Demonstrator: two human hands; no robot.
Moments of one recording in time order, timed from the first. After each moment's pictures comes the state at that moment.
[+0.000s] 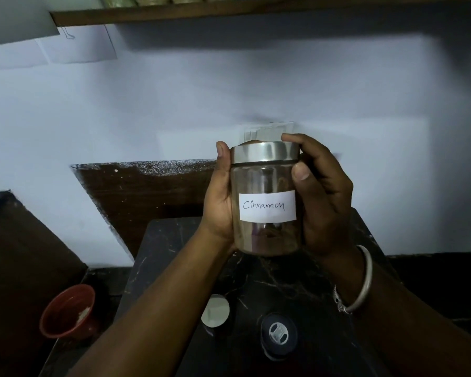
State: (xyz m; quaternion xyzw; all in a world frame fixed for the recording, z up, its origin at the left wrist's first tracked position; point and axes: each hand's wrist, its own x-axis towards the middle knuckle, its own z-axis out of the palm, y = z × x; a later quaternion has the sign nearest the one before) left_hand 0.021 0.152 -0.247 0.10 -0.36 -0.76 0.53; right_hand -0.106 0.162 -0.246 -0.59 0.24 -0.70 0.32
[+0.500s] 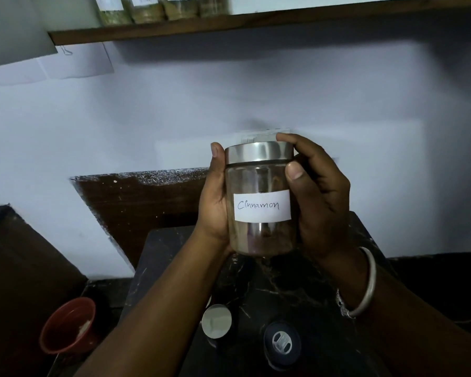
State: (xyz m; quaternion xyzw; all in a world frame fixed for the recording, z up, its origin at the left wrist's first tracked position) left_hand 0.023 0.148 -0.233 0.14 -0.38 -0.74 0.54; right_hand -0.105 0.162 -0.229 -0.61 0.28 -0.68 0.30
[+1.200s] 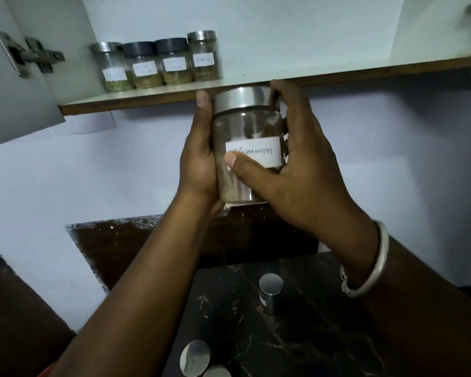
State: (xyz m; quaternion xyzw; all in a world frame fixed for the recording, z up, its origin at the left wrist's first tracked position) left_hand 0.024 0.086 -0.116 0.18 -0.51 -0.56 0.63; right_hand -0.112 0.134 -0.122 -0.72 0.40 -0.57 0.08
